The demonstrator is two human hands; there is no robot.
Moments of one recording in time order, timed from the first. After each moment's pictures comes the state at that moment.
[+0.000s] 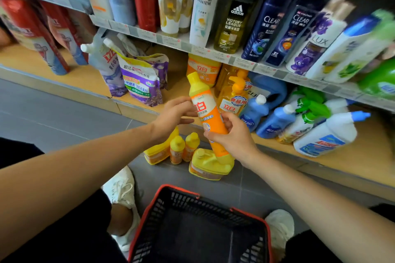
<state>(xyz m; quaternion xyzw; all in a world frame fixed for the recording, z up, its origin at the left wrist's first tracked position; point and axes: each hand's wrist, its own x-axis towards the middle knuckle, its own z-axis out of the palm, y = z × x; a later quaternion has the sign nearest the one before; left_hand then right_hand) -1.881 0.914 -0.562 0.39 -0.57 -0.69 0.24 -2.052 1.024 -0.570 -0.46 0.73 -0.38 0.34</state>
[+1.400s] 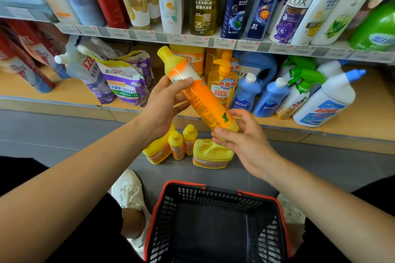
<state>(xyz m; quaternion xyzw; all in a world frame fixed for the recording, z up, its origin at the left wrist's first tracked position) -1.901 0.928 -0.530 0.39 -0.48 -0.73 0.30 -2.044 1.085 -0.564 -0.21 0.55 -0.62 0.51</state>
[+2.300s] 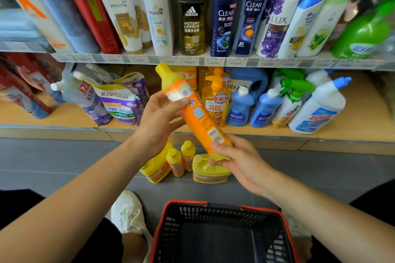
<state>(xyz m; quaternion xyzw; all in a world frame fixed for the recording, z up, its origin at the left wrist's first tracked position) -1.903 0.924 -0.522 0.38 -0.48 -0.73 0.32 -2.043 1.087 -0.563 -0.23 0.52 -0.59 0.58</state>
